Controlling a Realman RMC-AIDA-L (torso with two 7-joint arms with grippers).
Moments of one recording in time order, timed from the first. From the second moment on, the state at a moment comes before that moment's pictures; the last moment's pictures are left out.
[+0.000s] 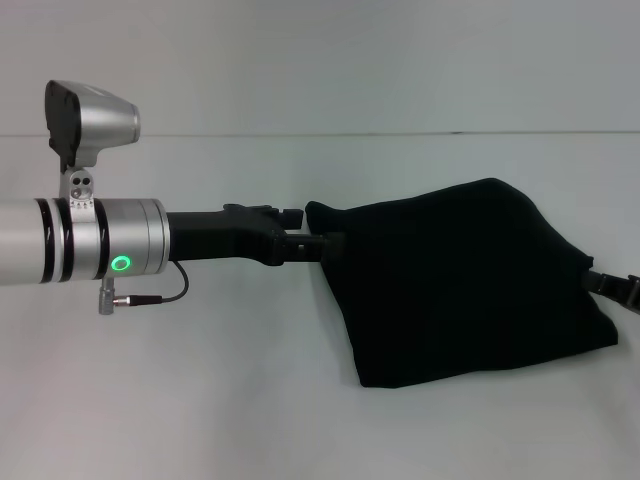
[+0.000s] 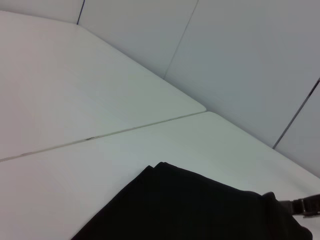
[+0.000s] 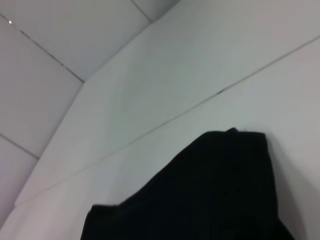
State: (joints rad) left arm -0.67 -2.14 0.81 0.70 2.02 1.29 -1.78; right arm 0.45 2.06 -0.39 -0.54 -2.07 -1.26 1.89
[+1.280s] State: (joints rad) left arm -0.68 -2.13 0.80 0.70 2.02 1.30 -1.80; right arm 0.44 2.01 -0.38 -0.54 -2.15 -1.40 1.89
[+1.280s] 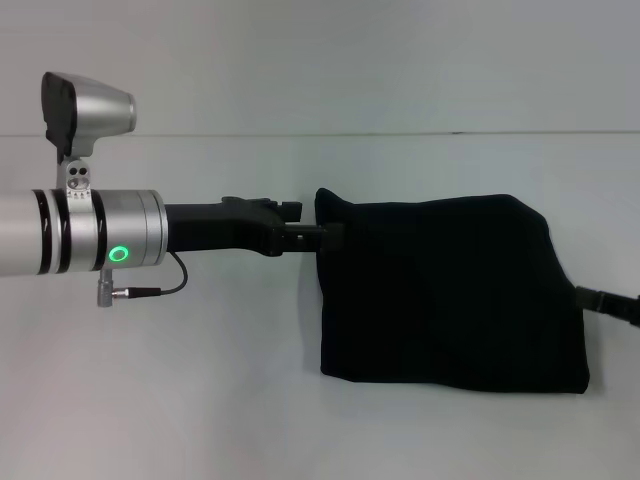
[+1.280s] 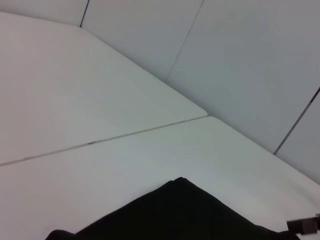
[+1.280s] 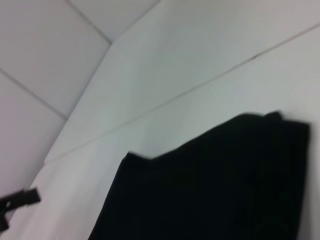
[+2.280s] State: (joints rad) left arm -0.64 -2.09 0.67 0.82 2.05 1.71 -1.65; right arm 0.52 1.97 -0.43 -0.72 -2.03 -1.74 1.58
